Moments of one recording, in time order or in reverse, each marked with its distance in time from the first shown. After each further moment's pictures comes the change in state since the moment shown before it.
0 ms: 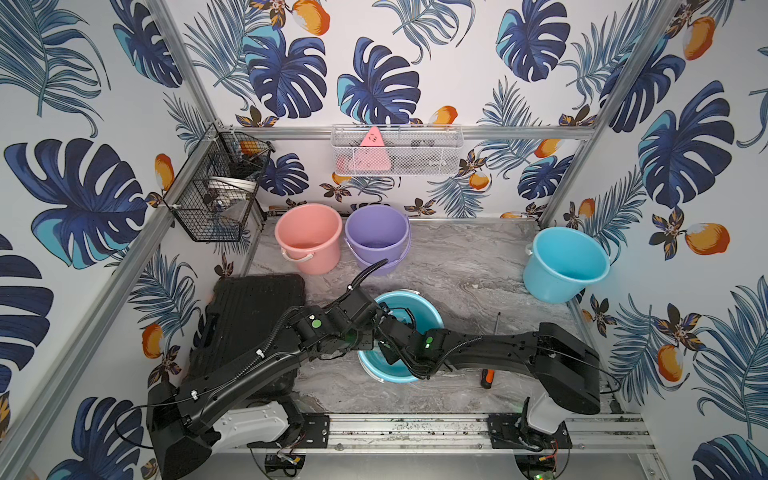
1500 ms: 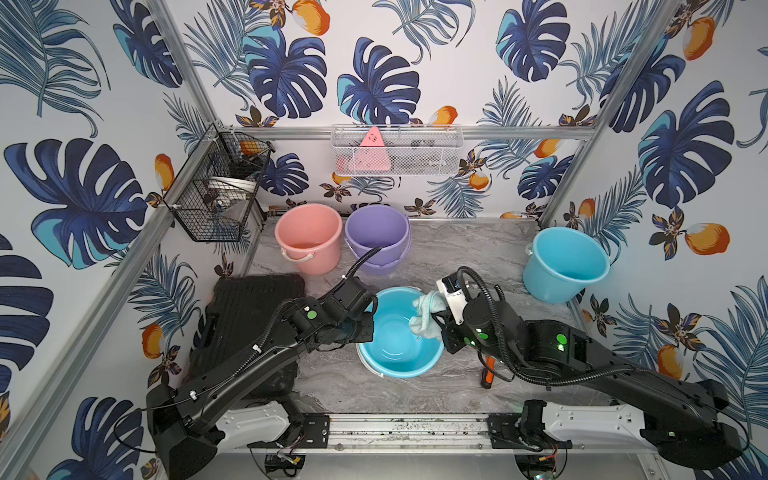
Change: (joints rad) left arm 0.074 0.012 0.061 -0.021 0.070 0.039; right arm 0.009 -0.640 0.166 -0.536 -0.052 0.054
